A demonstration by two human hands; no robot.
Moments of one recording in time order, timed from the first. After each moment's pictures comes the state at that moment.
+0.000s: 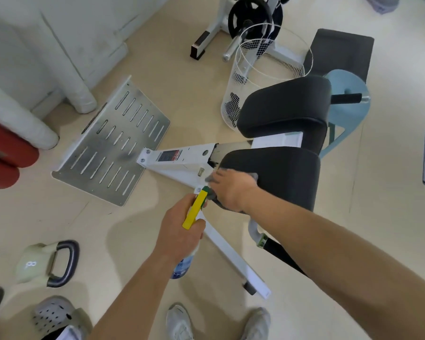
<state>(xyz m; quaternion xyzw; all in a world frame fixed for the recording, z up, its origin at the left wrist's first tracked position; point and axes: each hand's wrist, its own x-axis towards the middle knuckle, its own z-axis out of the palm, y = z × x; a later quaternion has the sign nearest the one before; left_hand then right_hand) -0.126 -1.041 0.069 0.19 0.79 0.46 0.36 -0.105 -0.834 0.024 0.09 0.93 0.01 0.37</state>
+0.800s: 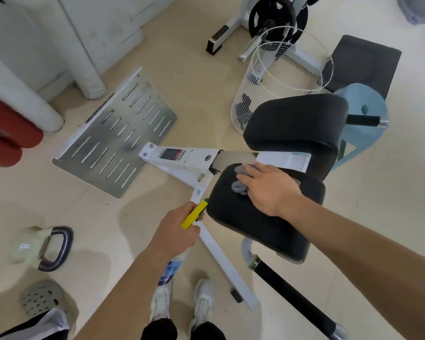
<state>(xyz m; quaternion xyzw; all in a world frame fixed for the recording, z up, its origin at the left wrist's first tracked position) -0.148 -1.012 0.042 0.16 0.79 0.40 0.44 -0.080 -0.758 0.090 0.06 0.96 -0.03 0.26</state>
